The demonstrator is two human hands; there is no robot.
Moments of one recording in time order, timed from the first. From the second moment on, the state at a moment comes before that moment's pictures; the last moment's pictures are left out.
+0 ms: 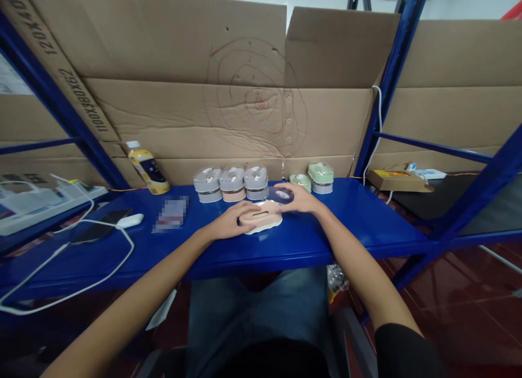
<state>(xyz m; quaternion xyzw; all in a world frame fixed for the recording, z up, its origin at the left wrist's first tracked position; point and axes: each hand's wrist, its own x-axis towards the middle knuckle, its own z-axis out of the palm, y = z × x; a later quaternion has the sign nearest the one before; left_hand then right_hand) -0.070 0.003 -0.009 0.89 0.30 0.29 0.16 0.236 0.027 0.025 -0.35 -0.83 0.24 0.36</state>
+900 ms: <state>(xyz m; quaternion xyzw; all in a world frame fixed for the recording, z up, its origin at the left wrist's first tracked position) -0.058 0.008 -0.023 0.84 0.30 0.35 0.28 0.181 0.028 0.036 -0.24 -0.94 0.13 0.20</state>
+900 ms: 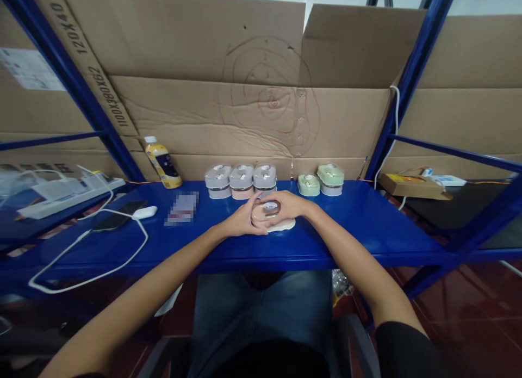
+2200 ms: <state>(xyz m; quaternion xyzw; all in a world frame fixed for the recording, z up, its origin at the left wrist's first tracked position) -0.051 0.012 -0.028 0.81 0.34 0.37 0.30 0.167 -0.007 0.059 -0.40 -0.91 -0.02 0.09</state>
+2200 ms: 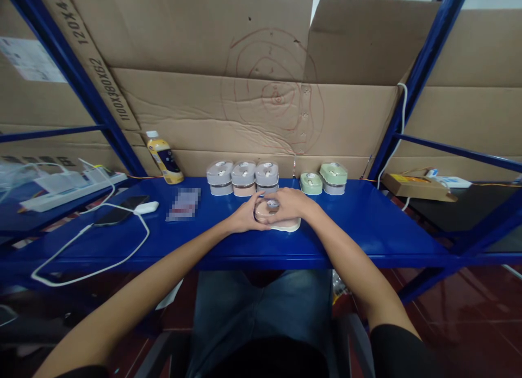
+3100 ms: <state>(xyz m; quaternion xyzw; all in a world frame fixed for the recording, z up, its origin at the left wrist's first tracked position) -0.055 0.014 -0.033 0.84 0.32 0.33 0.29 0.212 -0.030 0.021 -0.35 -0.92 0.05 0.17</state>
